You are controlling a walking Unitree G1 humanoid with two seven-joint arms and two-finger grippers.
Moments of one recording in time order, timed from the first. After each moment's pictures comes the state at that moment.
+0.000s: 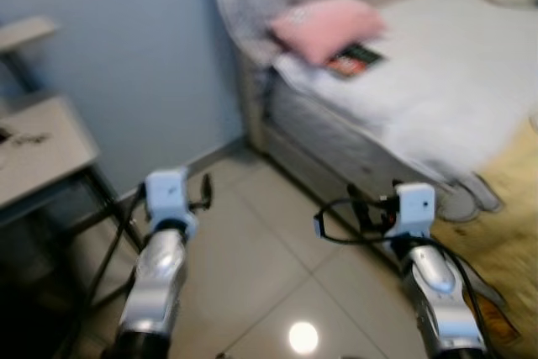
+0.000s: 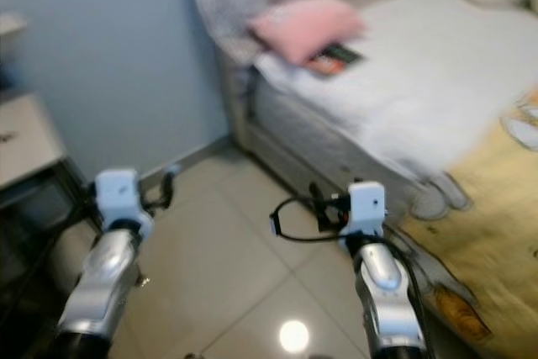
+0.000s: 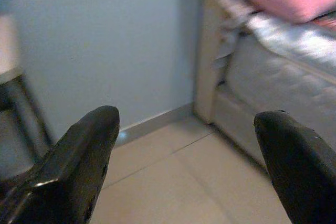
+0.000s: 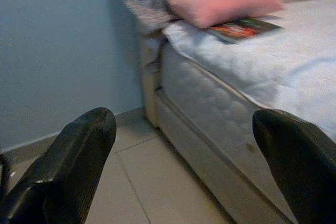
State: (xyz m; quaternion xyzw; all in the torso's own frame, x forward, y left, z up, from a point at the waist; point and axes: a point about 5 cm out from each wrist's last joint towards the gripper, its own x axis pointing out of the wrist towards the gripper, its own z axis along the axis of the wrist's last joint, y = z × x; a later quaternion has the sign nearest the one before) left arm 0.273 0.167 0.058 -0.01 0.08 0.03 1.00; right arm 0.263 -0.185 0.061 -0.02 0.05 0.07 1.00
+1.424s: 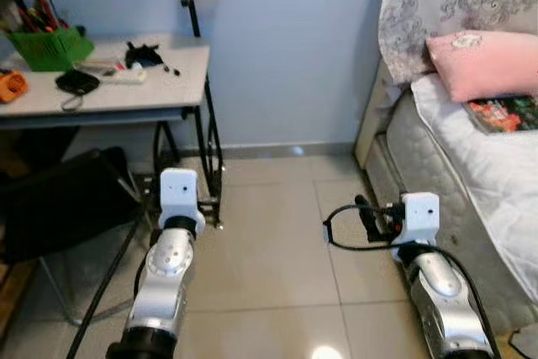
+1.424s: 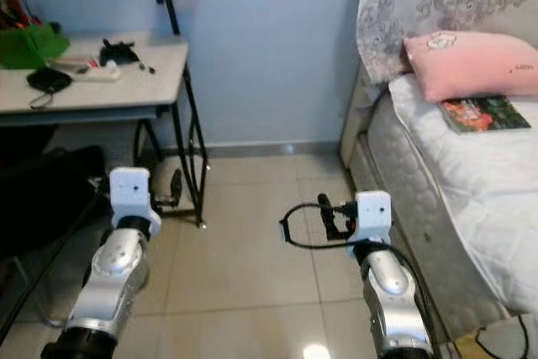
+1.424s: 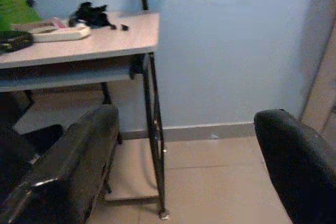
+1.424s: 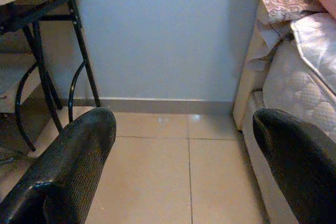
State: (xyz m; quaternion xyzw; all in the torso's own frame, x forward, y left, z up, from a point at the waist) left arm 0.283 0.157 0.070 0.03 0.04 0.02 1.00; right arm 0.259 -0.194 0.044 -0.01 0.08 0.05 1.00
